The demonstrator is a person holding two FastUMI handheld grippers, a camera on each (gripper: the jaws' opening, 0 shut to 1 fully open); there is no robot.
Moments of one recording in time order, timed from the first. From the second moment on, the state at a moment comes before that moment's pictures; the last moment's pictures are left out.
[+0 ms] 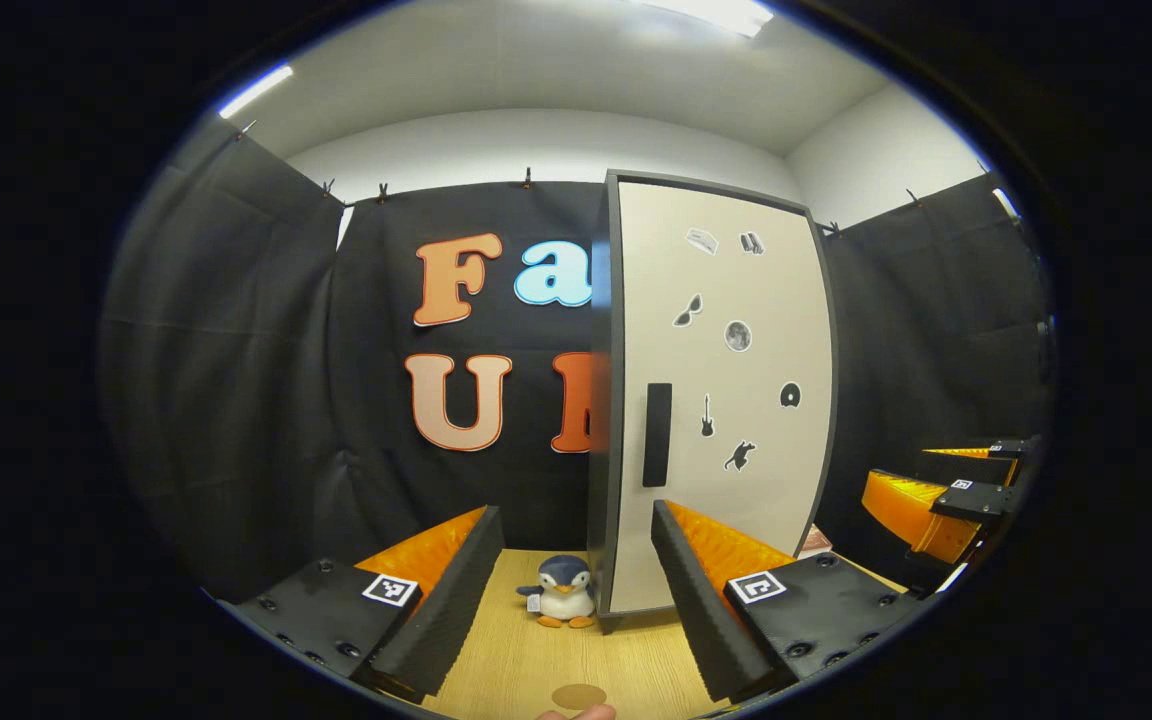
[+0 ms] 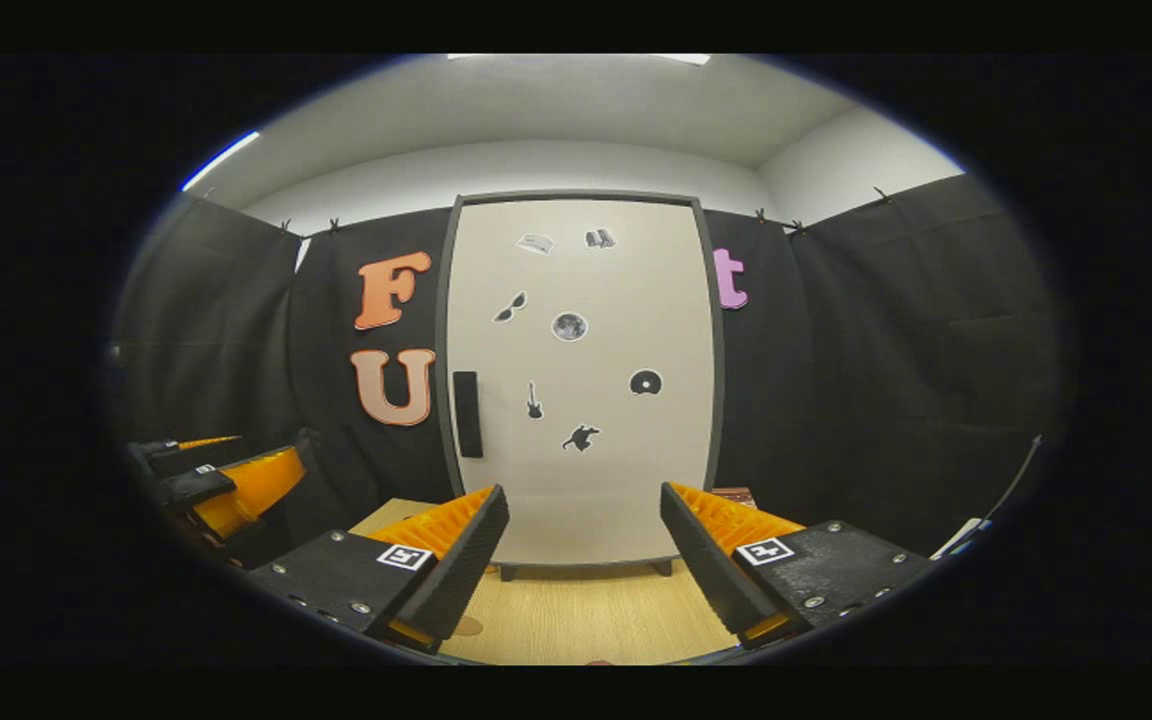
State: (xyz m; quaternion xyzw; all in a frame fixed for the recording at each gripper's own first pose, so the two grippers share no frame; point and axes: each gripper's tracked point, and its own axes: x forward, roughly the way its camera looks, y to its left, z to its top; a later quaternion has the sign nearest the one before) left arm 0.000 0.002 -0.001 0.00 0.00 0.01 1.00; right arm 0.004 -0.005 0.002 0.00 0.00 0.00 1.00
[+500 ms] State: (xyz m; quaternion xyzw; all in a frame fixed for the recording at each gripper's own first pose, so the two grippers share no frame) left arm 0.002 0.006 0.000 0.00 0.00 0.01 1.00; right arm 0.007 0.000 0.003 0.00 0.00 0.00 1.00
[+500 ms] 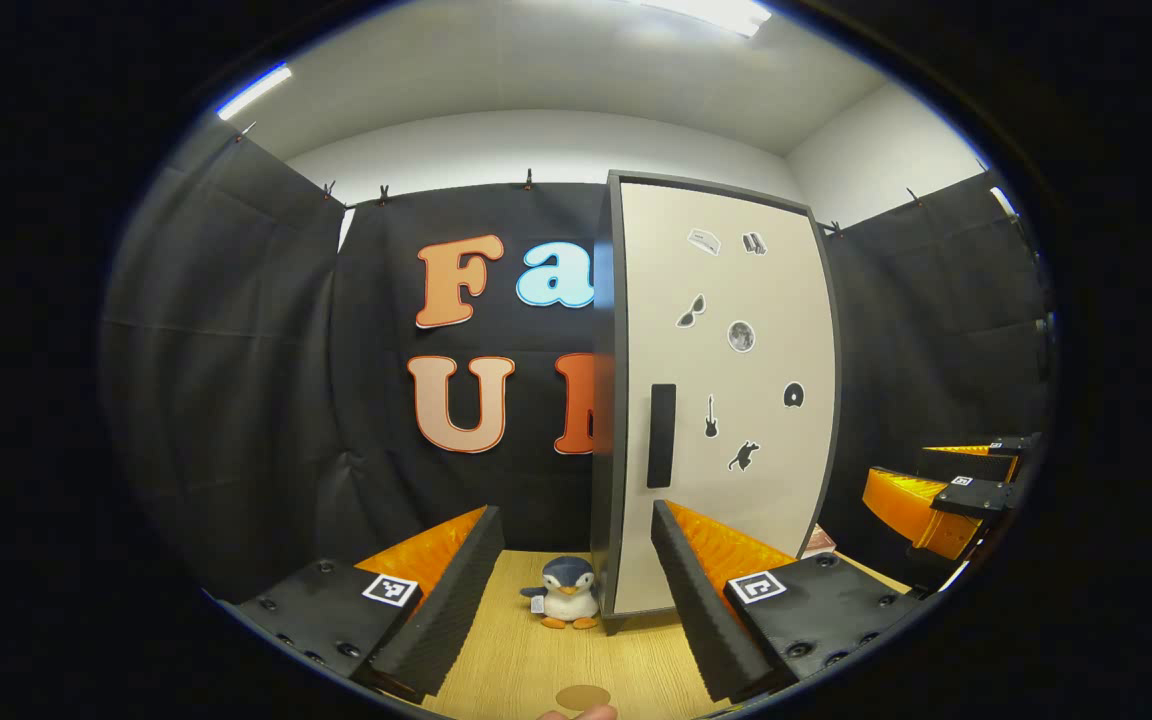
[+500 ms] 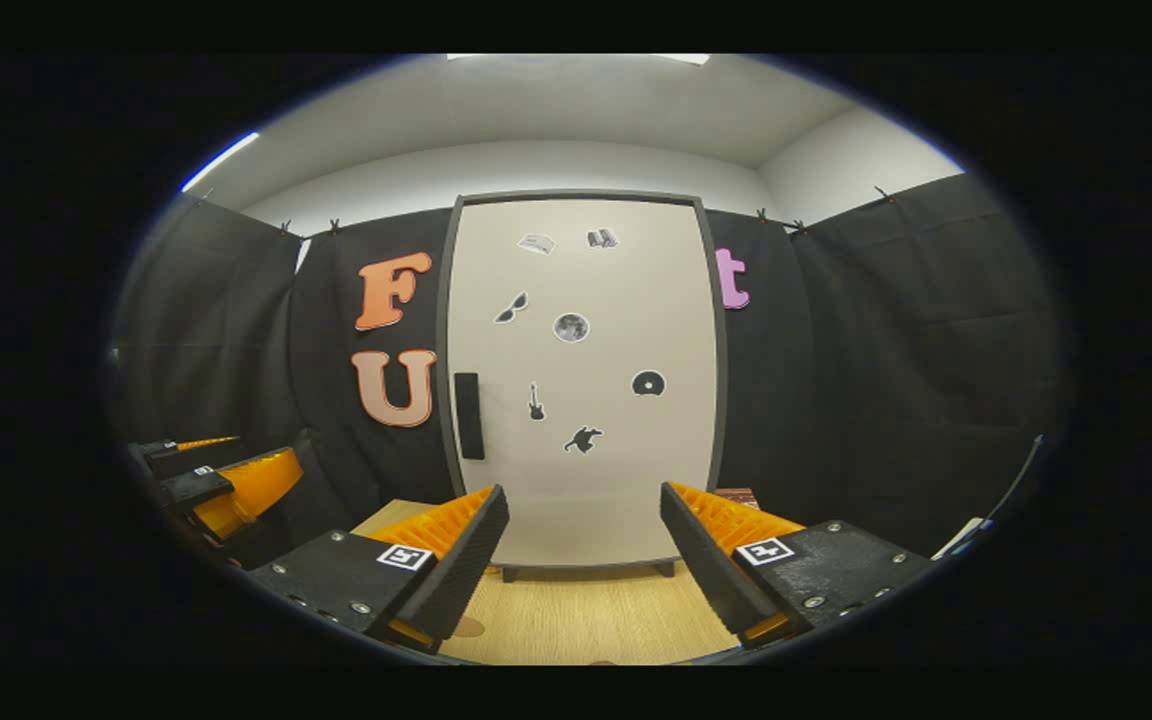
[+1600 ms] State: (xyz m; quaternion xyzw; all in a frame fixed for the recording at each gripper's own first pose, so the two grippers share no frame) left arm -0.010 0.092 -0.054 -0.02 0.04 0.03 1.00; right arm 0.107 0.096 0.022 0.01 -0.02 0.06 1.00
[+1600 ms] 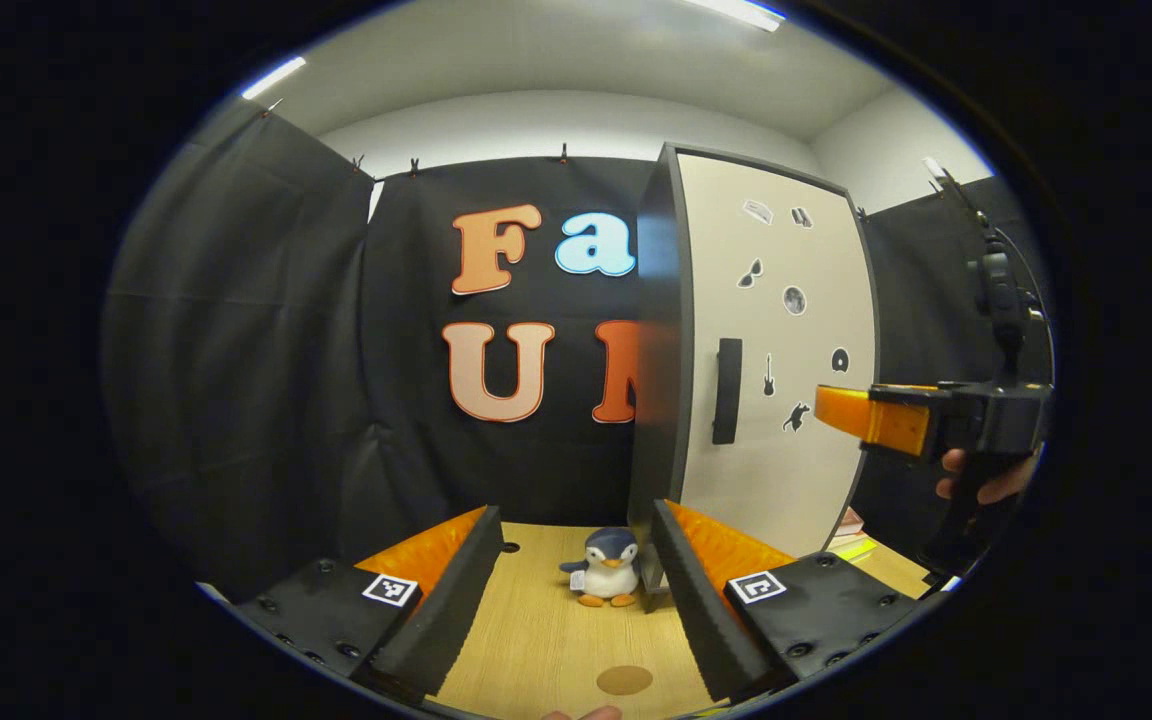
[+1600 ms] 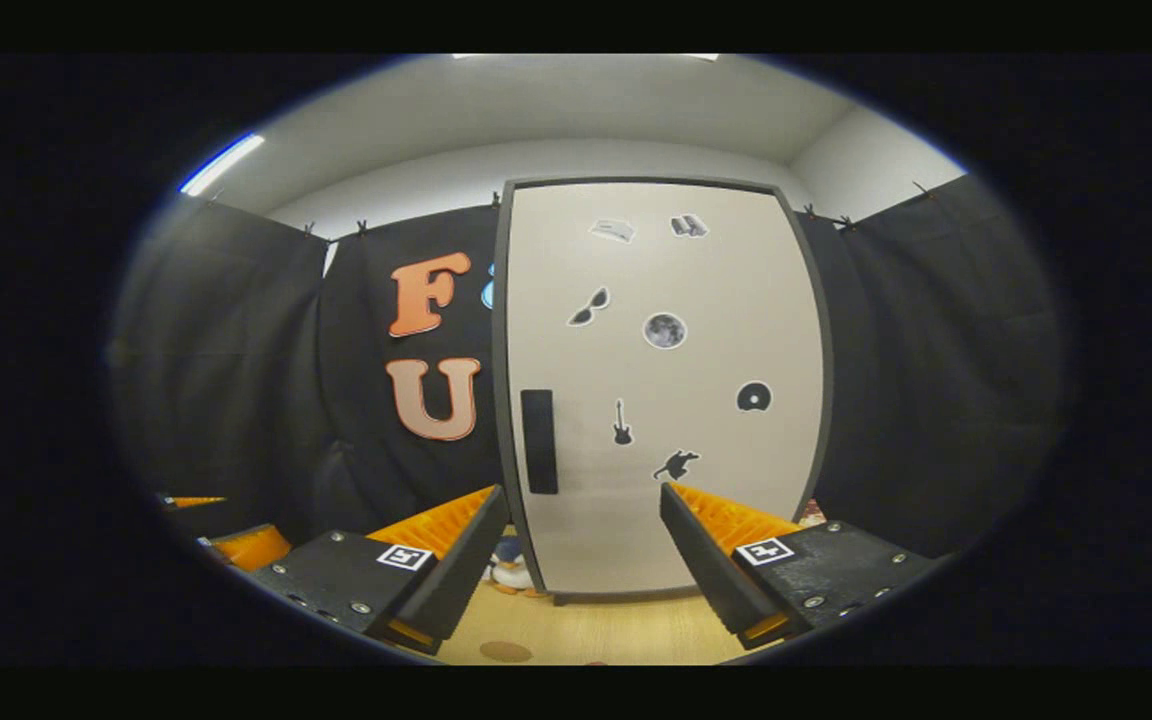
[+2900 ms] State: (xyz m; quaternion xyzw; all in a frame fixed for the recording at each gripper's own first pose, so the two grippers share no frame) left arm 0.029 0.199 -0.126 -0.03 0.07 0.05 1.00; right arm 0.262 0.142 0.006 0.02 -0.01 0.04 1.00
